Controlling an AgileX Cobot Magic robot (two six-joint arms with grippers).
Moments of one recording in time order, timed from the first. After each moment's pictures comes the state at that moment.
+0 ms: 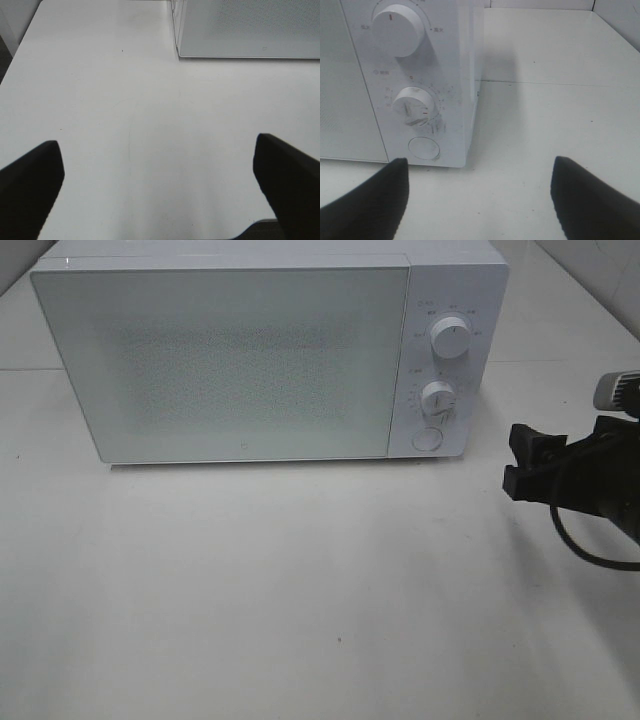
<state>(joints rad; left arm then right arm) 0.02 0.00 -0.52 -0.09 1.08 0.01 0.41 1.51 -0.20 0.37 -1.08 -0.16</state>
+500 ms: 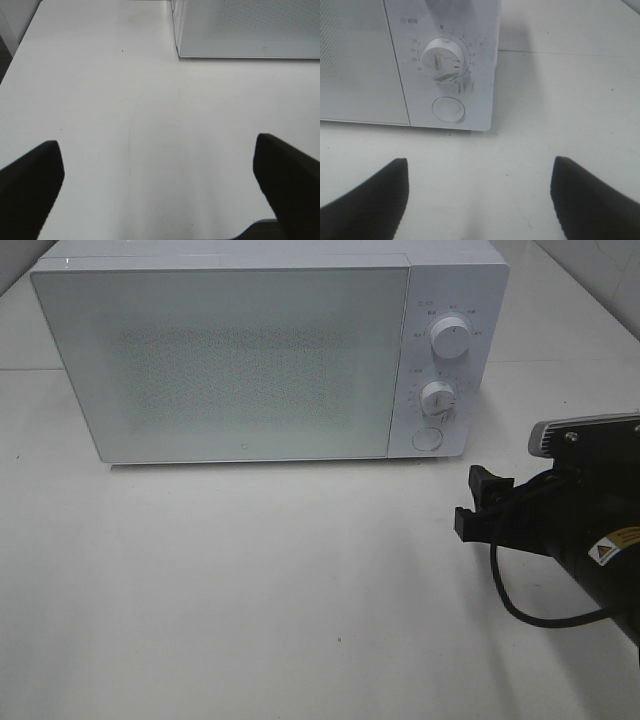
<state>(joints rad) 0.02 0.00 -0.52 -0.09 1.08 0.01 0.67 1.69 -0.21 0.64 -1.20 -0.17</state>
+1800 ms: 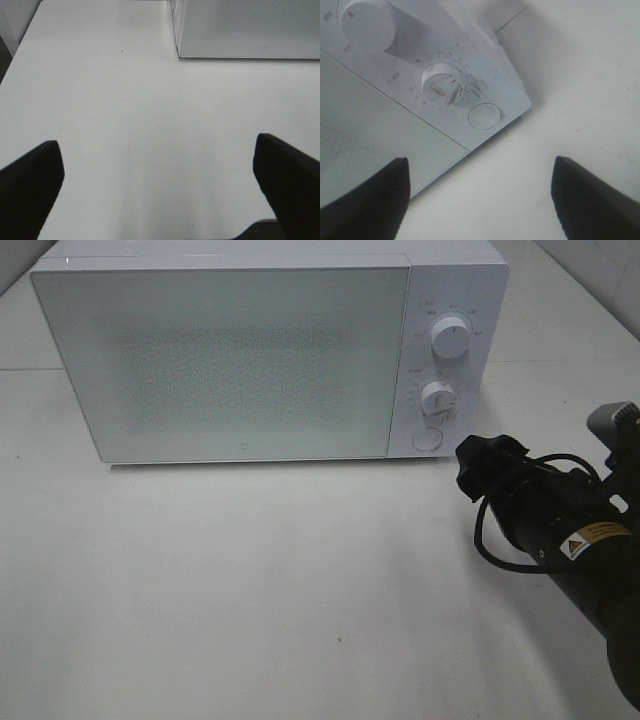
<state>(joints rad) 0.02 0.00 -0.52 -0.09 1.08 0.01 0.72 1.73 -0.26 0.68 -1.20 0.64</state>
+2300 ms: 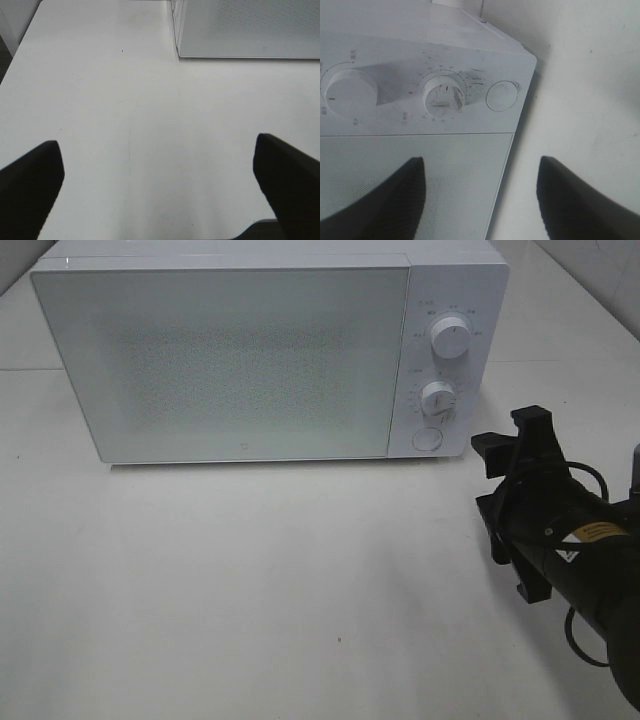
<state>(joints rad) 0.02 0.00 -0.52 -0.09 1.08 0.01 0.72 1.73 -0.26 0.64 -1.19 1.29</state>
